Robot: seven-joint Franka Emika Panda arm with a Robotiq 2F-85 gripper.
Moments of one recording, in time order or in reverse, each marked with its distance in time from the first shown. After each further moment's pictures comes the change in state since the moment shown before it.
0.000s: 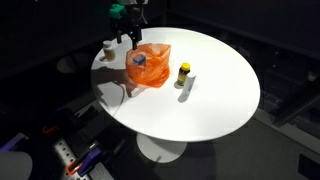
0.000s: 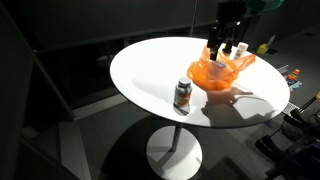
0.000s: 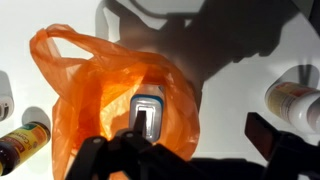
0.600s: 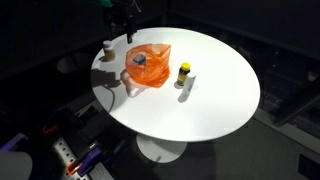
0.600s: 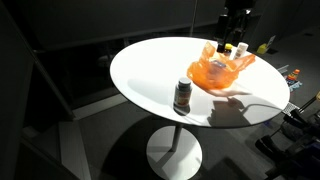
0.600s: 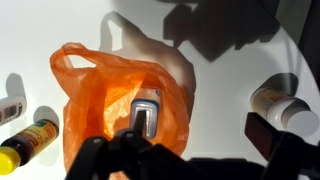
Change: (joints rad) arm 0.001 -0.118 0.013 -0.067 0.001 -0.033 0.000
